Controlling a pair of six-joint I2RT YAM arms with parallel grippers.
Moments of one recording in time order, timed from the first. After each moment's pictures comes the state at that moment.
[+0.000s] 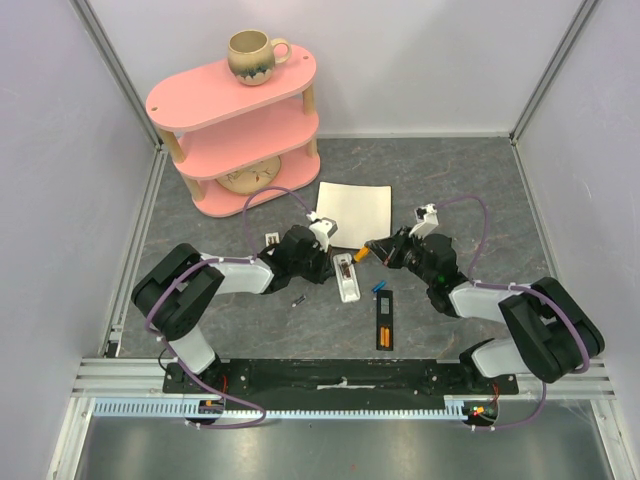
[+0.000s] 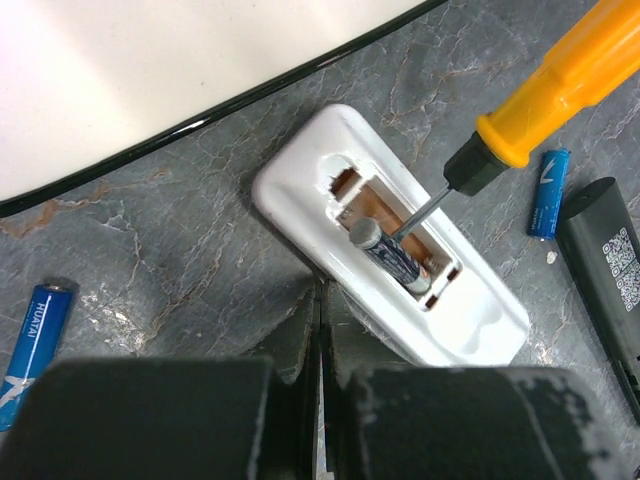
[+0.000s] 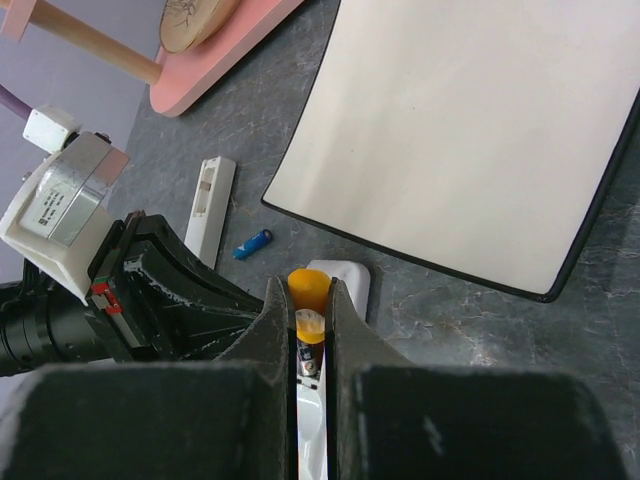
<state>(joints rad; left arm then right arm) -0.72 1.70 0.71 0.29 0.17 -0.30 0.46 1.39 0.34 0.81 -0.19 0.73</state>
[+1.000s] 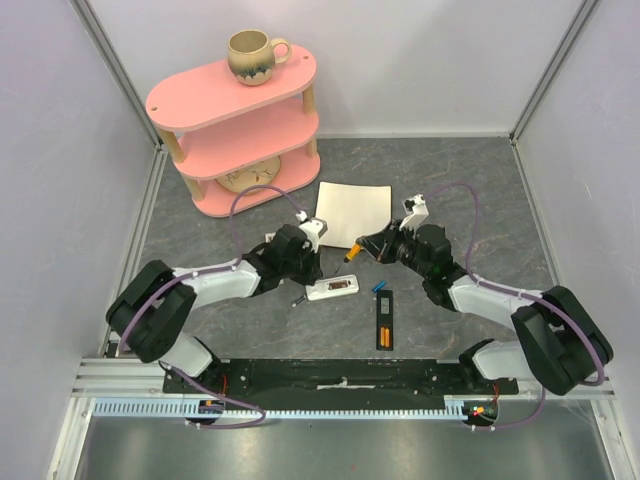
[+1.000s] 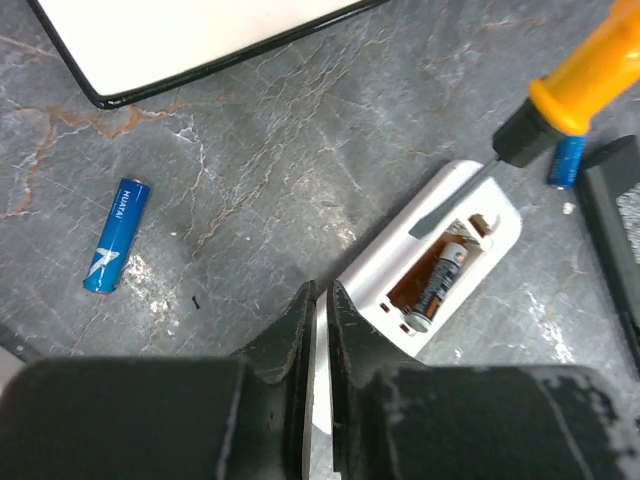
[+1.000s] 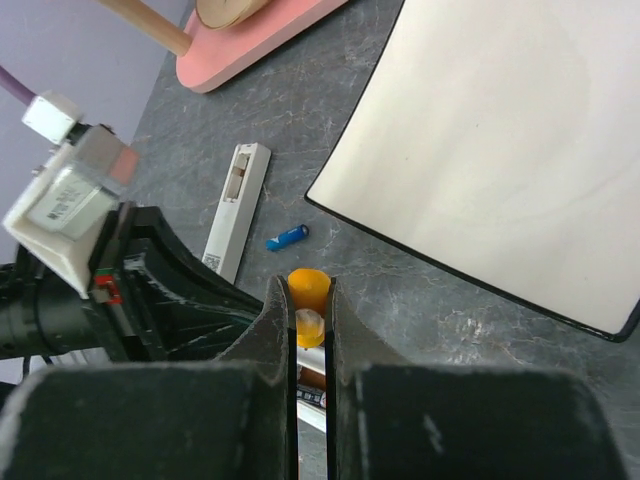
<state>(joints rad) -0.71 1.55 0.69 0.09 0.10 -0.29 0.51 1.34 0.44 0.64 -0.21 0.67</state>
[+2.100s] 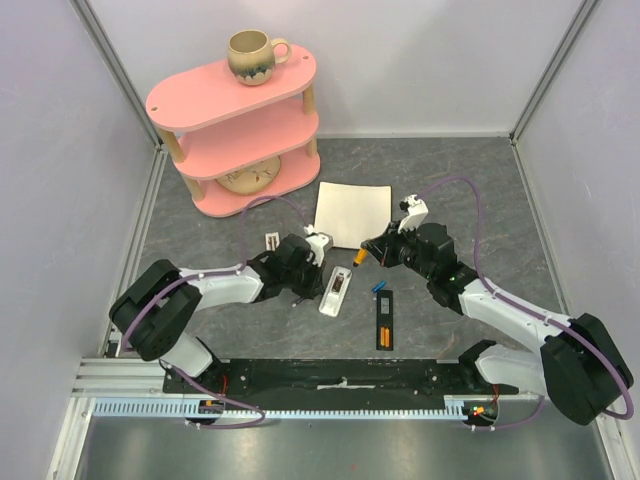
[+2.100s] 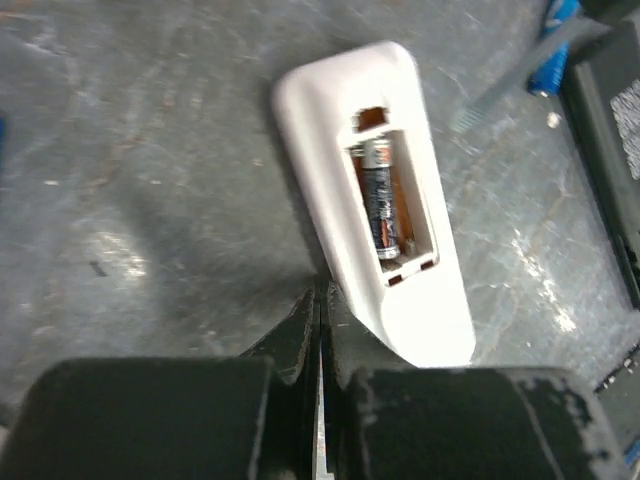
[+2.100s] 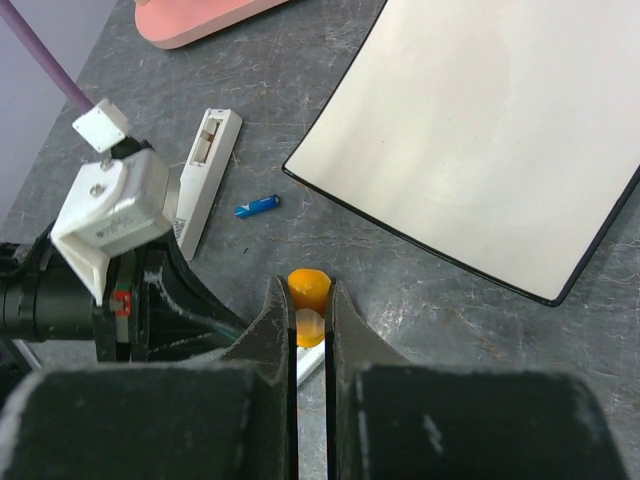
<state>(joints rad) -0.74 1.54 0.65 0.06 0.19 -0.28 0.56 1.15 0.51 0.32 -0.13 0.46</state>
